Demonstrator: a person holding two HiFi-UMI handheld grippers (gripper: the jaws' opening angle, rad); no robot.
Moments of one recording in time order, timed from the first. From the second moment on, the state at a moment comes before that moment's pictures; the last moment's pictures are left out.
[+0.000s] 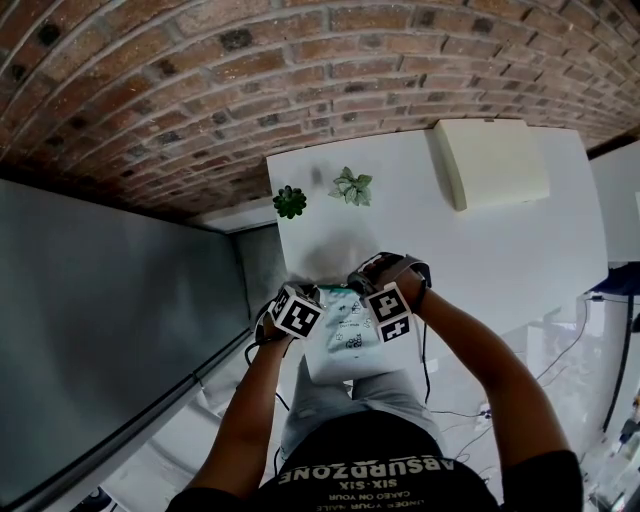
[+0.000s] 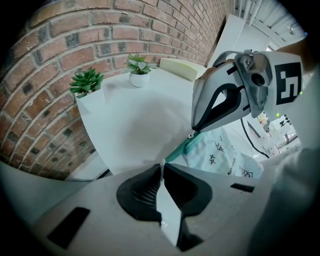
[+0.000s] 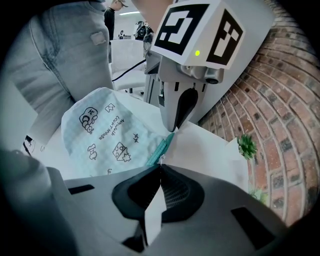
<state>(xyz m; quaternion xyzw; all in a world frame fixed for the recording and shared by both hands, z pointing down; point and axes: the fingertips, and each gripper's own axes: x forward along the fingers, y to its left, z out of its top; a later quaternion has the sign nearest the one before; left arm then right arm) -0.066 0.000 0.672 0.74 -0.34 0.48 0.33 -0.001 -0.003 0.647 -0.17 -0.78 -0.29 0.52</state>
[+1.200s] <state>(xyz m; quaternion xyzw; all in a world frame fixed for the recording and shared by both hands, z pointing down) -0.062 0.002 0.671 0.74 -0.34 0.47 0.33 0.007 -0.002 0.646 -0.15 -0.78 -0.30 0.53</state>
